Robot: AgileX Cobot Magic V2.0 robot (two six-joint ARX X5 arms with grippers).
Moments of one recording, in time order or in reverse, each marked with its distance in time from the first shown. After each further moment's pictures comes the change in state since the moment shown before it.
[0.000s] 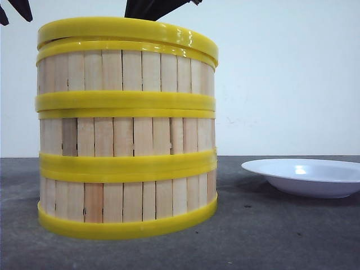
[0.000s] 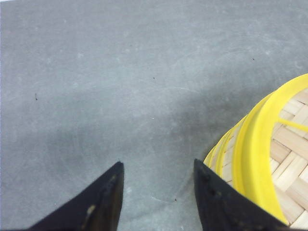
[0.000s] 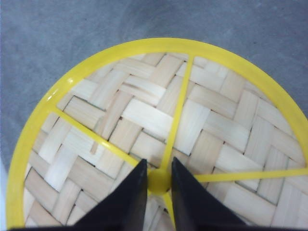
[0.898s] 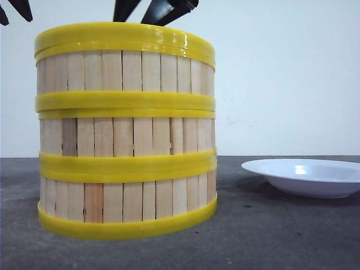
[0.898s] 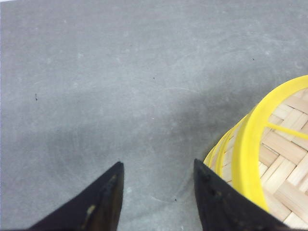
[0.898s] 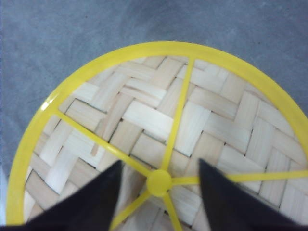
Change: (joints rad) left arm 0.000 0.000 0.000 0.000 0.000 0.000; right arm 0.006 0.023 0.006 0.019 0.000 -0.006
